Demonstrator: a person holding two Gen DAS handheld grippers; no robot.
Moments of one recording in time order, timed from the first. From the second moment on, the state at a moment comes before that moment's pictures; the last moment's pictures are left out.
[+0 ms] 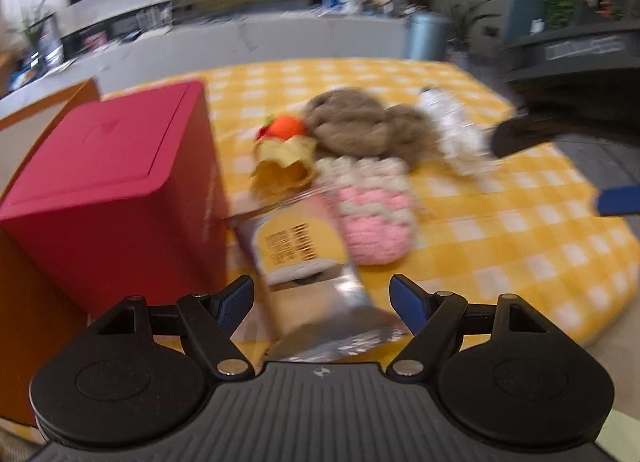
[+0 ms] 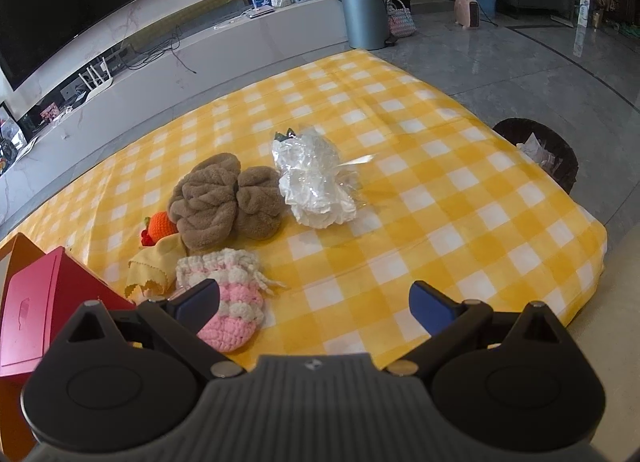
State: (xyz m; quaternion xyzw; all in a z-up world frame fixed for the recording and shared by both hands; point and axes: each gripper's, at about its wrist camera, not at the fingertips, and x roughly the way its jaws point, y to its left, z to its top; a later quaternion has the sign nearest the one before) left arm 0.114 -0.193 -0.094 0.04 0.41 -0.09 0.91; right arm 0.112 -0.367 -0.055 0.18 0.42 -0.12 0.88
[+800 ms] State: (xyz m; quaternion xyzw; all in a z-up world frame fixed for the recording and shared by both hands) left arm 0.118 -0.180 -0.109 0.02 0.43 -0.10 0.90; right arm 0.120 -0.356 -0.060 0.14 0.43 -0.11 0.88
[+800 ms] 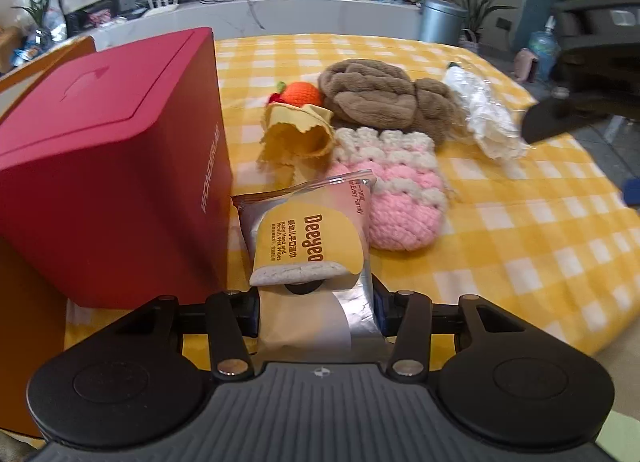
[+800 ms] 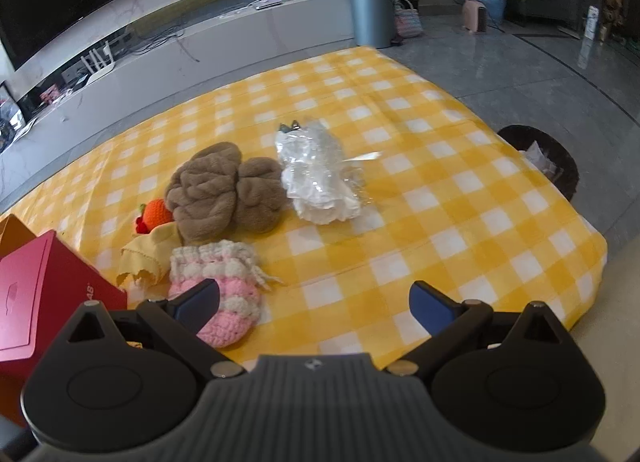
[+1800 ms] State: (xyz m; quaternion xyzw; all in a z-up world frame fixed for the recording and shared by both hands) left arm 0.096 -0.161 -0.098 0.01 0.42 -0.14 0.90; right arm 0.196 -0.276 -0.124 0.05 0.51 -0.04 0.86
